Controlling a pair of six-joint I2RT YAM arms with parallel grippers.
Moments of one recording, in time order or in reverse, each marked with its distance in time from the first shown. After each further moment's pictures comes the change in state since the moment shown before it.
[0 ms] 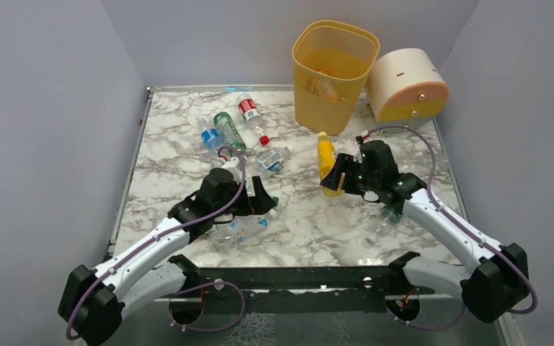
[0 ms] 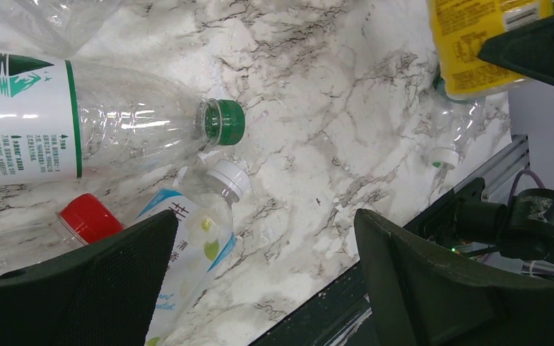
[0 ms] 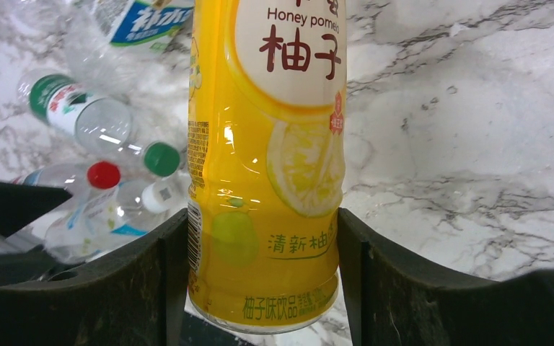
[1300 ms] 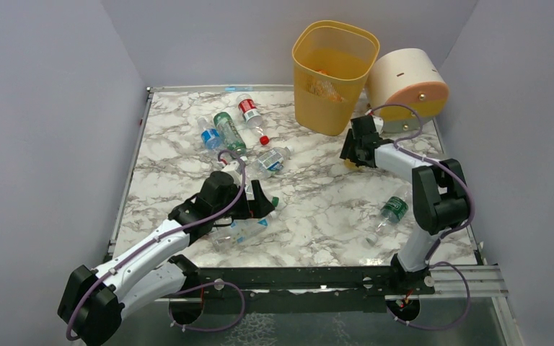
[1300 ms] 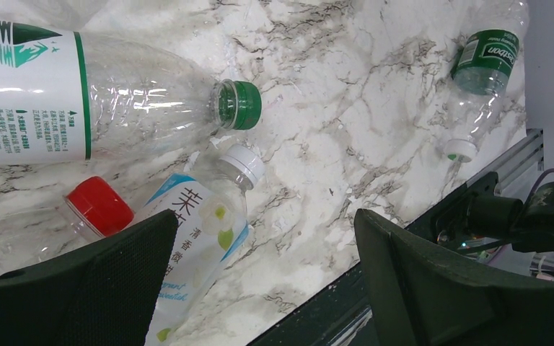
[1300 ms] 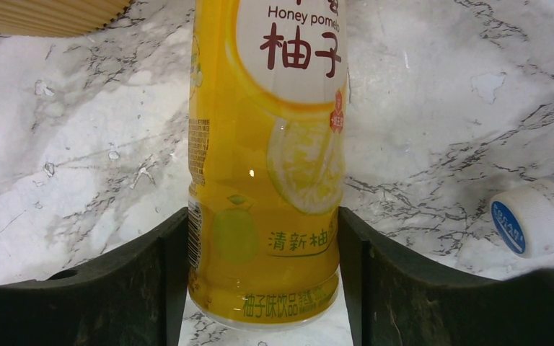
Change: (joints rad) left arm 0.000 -0.006 -0.033 -0.008 0.001 -0.001; right arm -0.209 0.642 0.296 0.177 0.415 -0.122
